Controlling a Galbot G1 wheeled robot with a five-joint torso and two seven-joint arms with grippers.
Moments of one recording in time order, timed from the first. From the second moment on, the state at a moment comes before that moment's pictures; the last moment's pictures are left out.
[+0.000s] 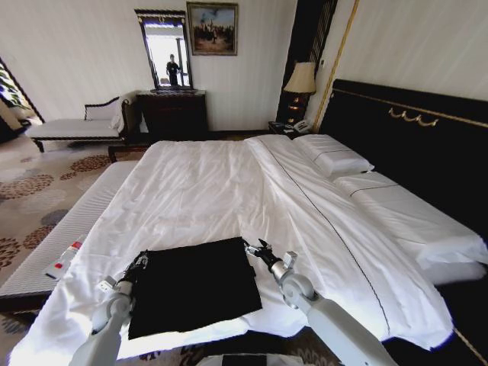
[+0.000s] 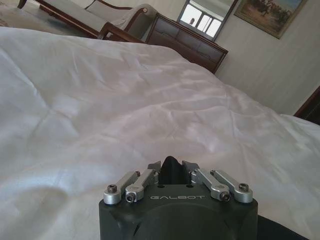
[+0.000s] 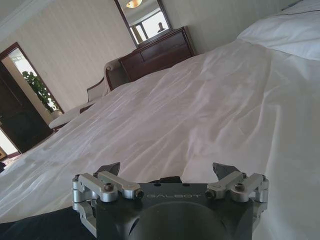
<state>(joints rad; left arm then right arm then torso) 1.33 -1.21 -0.74 -1.50 -0.87 0.09 0.05 -1.04 1.02 -0.06 1.66 0.94 0.00 0.10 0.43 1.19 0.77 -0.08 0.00</state>
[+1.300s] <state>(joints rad) 1.31 -1.23 -0.73 -1.44 -0.90 0.05 0.09 -1.03 1.05 -0.07 1.60 0.95 -0.01 0.10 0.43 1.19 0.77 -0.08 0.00</state>
